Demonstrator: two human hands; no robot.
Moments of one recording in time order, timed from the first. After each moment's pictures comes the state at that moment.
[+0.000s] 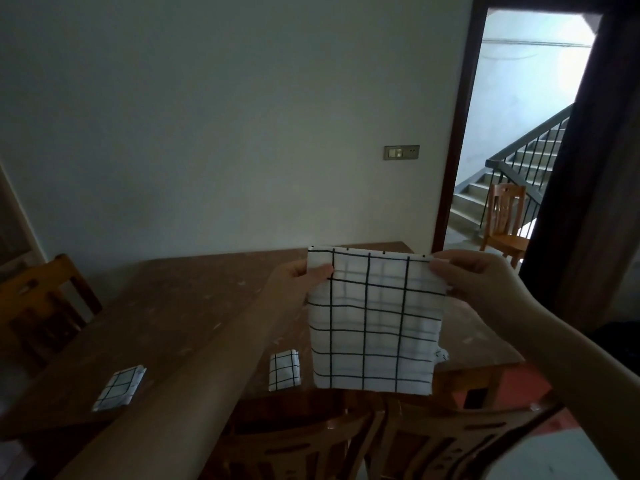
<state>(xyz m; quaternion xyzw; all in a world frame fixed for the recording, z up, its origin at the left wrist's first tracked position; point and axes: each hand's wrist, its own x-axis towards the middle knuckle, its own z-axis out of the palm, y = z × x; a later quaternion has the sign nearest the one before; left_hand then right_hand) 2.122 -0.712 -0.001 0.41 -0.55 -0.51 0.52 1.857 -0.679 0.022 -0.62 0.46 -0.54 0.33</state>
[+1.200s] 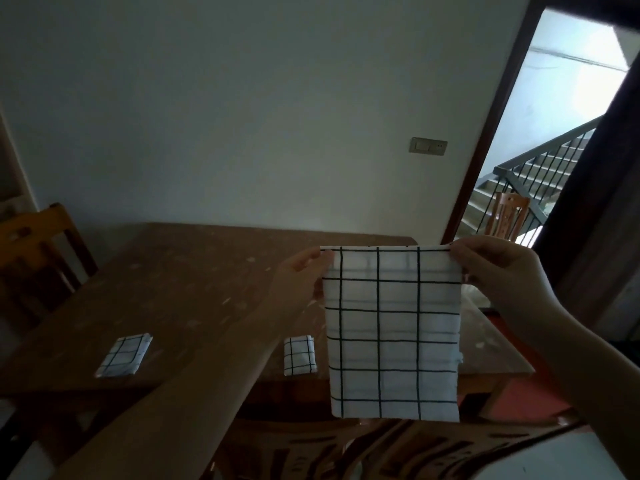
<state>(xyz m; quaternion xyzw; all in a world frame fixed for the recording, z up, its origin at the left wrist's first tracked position) 2.208 -0.732 -0.037 0.38 -0.49 -0.54 0.57 1.955 -0.694 0.027 -0.66 0.47 -0.54 0.23</state>
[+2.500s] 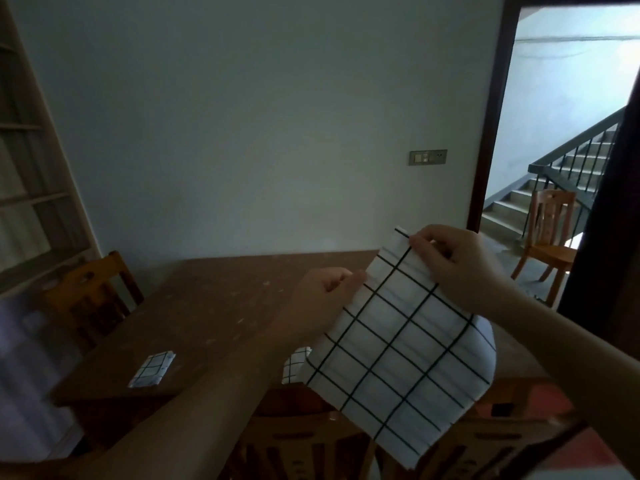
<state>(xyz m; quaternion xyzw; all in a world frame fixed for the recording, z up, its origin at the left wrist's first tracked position) 2.075 -0.663 -0.008 0.43 -0.69 -0.30 0.50 1.863 -0.673 0.042 -0.77 0.44 -0.46 0.09</state>
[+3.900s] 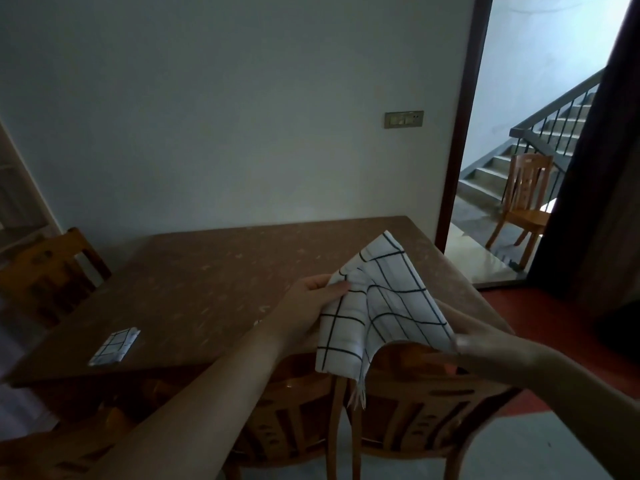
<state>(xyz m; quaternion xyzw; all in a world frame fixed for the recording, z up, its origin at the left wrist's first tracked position) 2.008 -0.667 -0.052 0.39 -0.49 -0.64 0.45 1.755 -0.655 -0.071 -0.73 0.41 -0.22 0.51</state>
